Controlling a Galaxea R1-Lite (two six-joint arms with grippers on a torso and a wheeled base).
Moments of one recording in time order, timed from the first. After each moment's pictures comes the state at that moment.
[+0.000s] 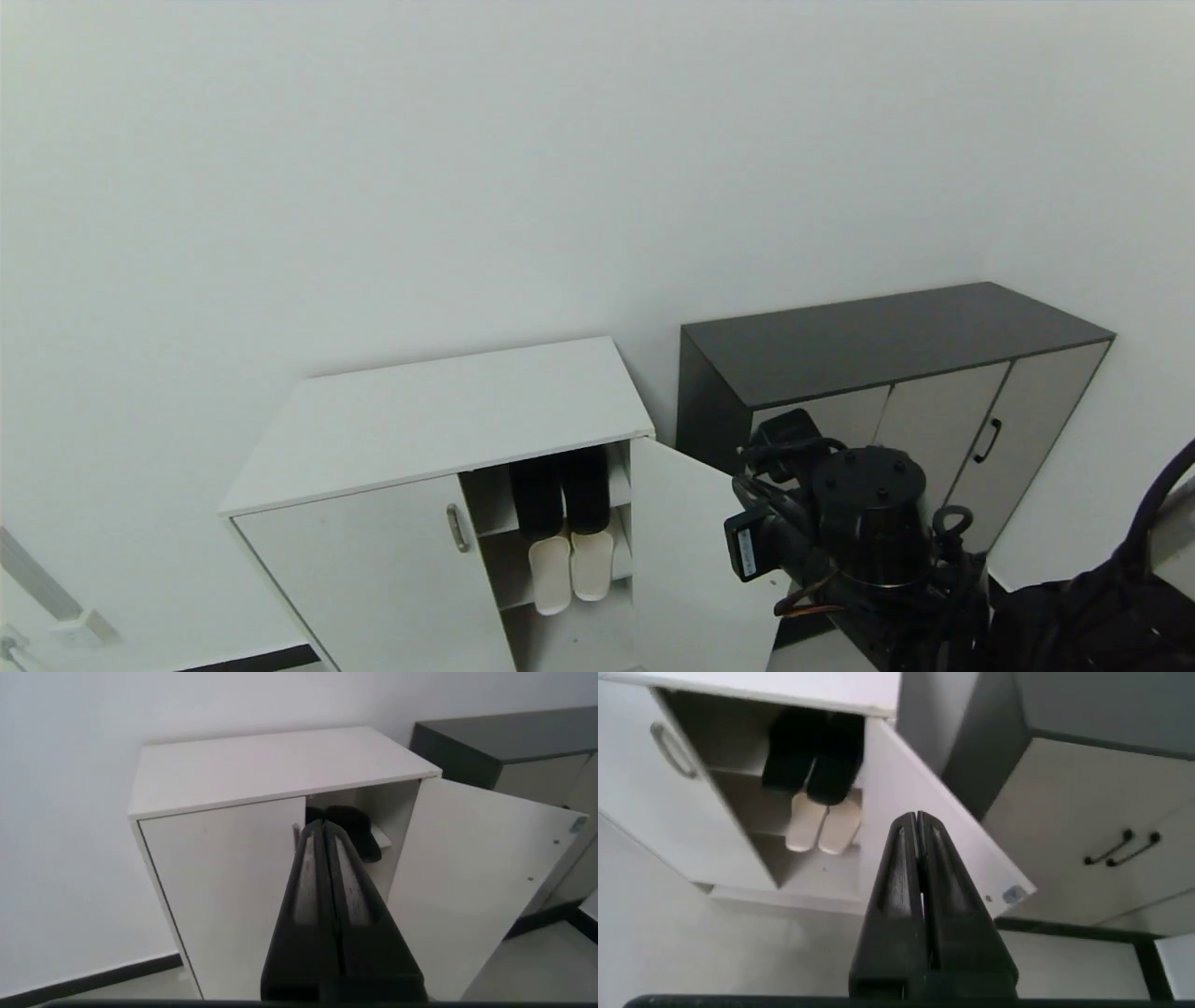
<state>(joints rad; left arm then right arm) 0.00 0.00 0.00 0.00 0.01 -0.01 0.84 1.92 -0.62 -1.01 -0.48 0.06</state>
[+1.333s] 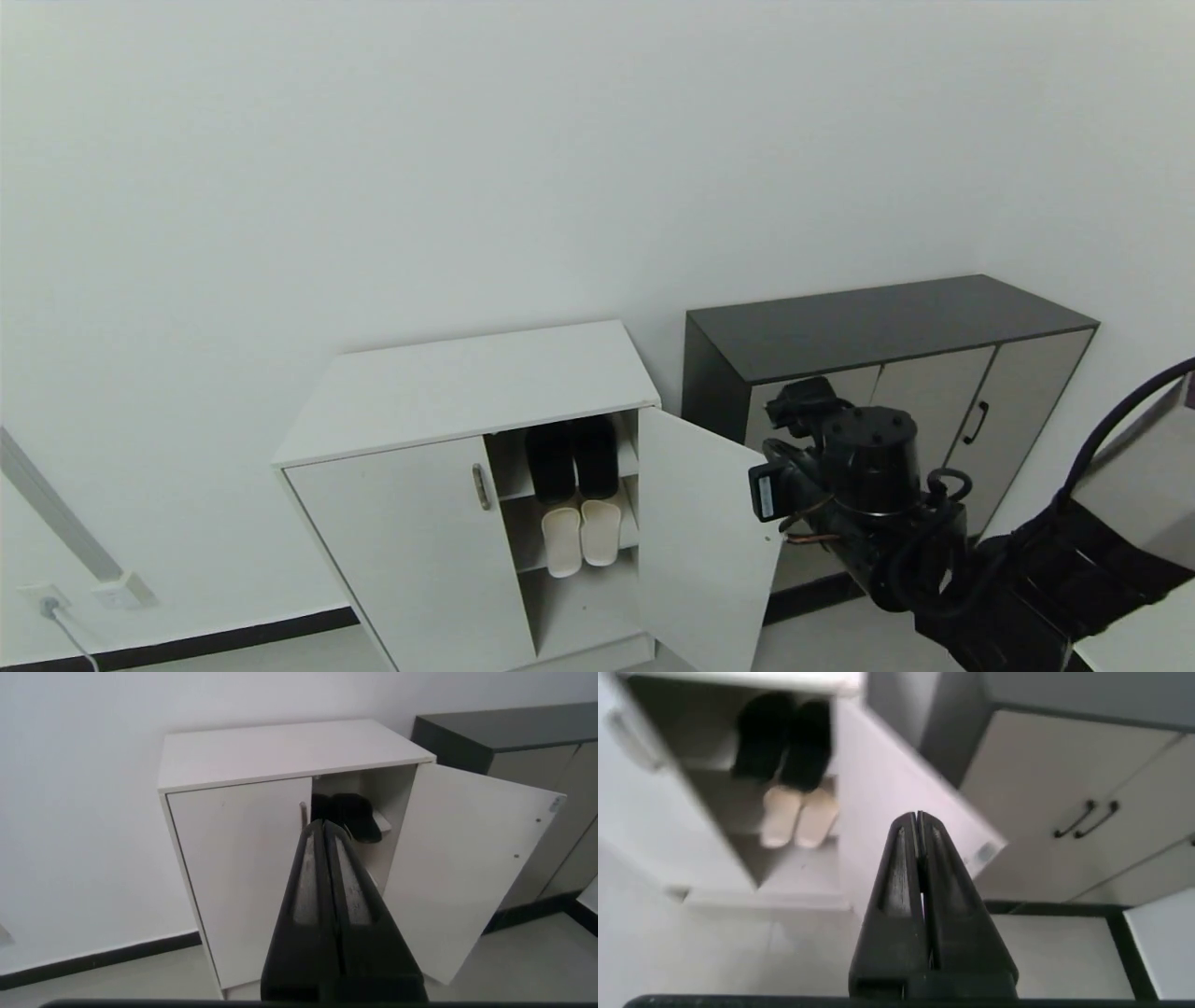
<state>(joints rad) 0.00 0.00 0.00 0.00 0.01 -0.01 0.68 2.01 -0.72 -1.03 -0.48 0.03</state>
